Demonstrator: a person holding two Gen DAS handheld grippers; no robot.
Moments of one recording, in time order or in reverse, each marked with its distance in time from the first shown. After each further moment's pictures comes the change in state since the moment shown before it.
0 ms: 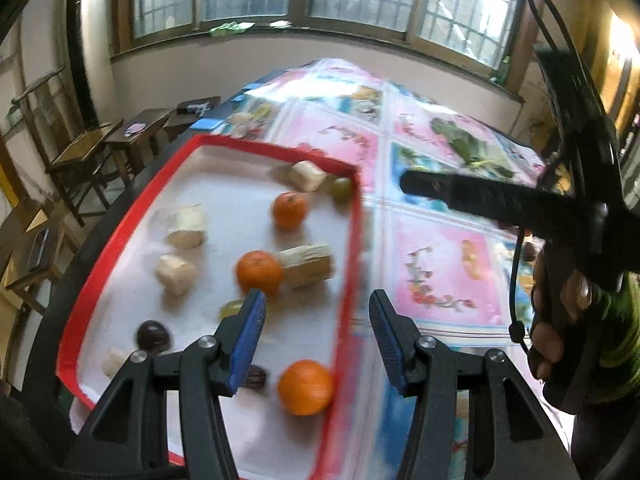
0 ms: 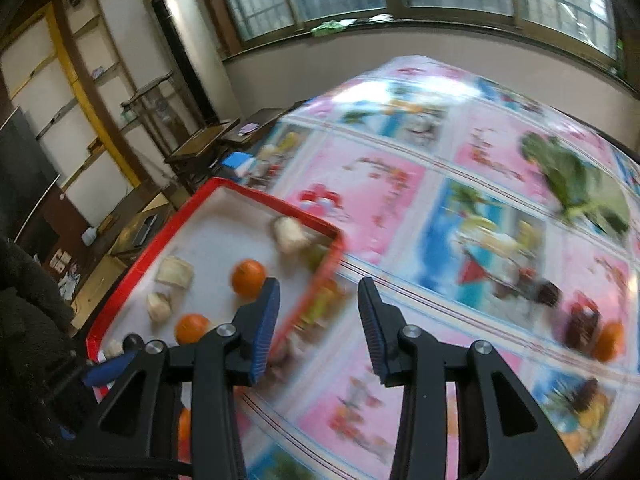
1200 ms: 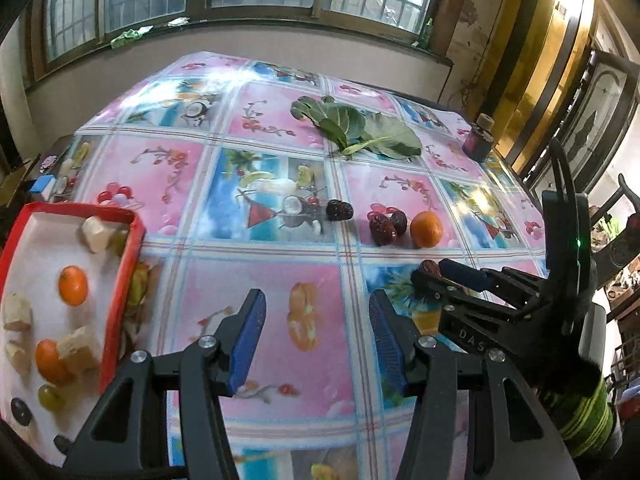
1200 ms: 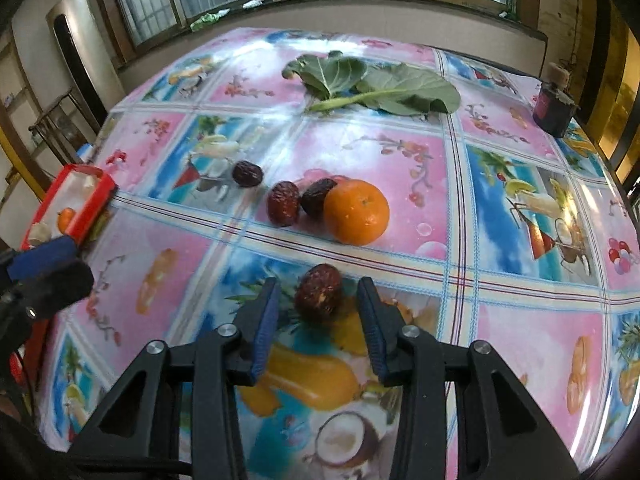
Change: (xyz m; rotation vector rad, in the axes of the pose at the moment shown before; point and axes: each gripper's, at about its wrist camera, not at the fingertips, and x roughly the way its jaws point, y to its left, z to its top) left arm 0.062 -0.148 0.043 0.150 0.073 -0.191; right arm -0.053 -0.169 -0.077 0.150 0.046 -0.309
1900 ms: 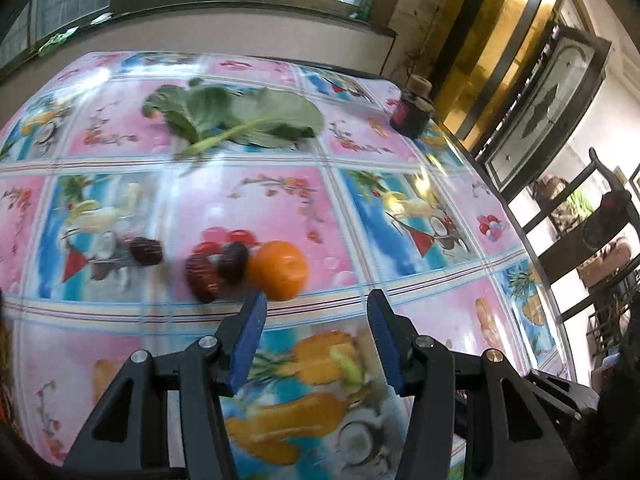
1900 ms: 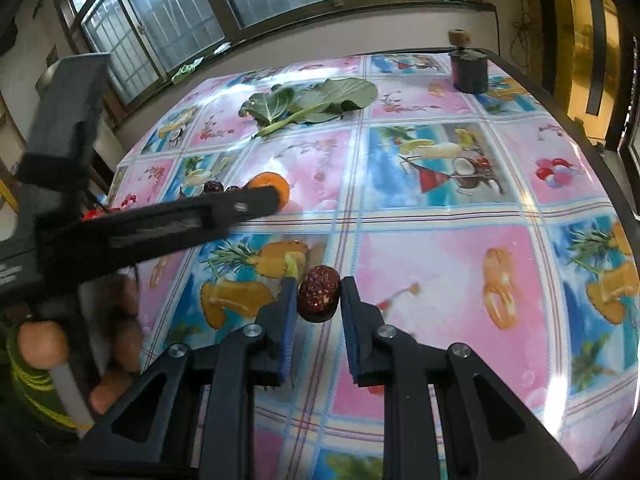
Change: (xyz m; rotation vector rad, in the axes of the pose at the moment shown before) left arm 0.086 -0.112 0.032 0.095 0.072 -0.163; right arm -0.073 -0.074 -0.053 0.205 -0.091 0.081
